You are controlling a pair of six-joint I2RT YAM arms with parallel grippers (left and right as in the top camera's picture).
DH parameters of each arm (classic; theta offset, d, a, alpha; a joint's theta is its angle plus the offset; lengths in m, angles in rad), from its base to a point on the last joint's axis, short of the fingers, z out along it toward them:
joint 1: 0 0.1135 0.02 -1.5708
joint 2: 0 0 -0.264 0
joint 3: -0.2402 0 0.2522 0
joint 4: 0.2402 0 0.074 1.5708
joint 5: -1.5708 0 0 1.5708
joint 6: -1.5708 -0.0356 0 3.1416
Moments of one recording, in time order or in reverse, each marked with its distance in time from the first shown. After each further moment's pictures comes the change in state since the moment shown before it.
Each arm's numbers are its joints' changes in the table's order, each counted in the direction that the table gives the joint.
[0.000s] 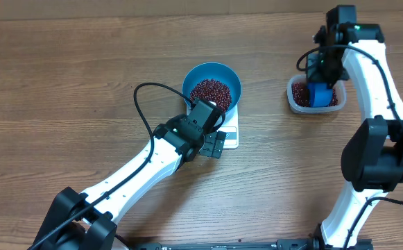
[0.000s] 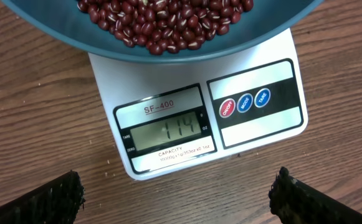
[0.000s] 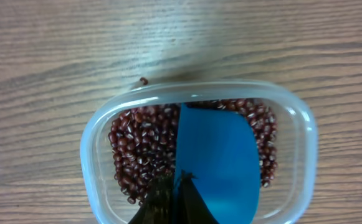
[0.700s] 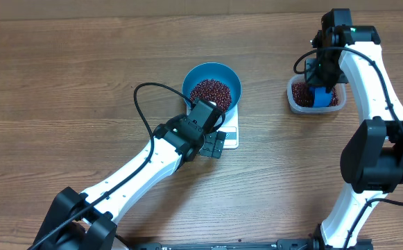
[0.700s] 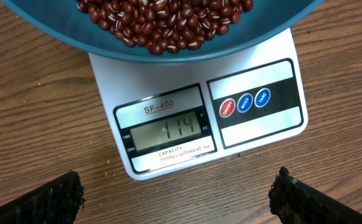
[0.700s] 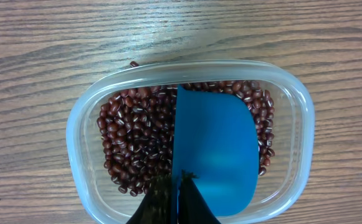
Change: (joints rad) left arm 0.000 0.000 0.000 0.000 0.000 0.000; right arm 0.011 -0.012 0.021 0.021 -0.051 0.003
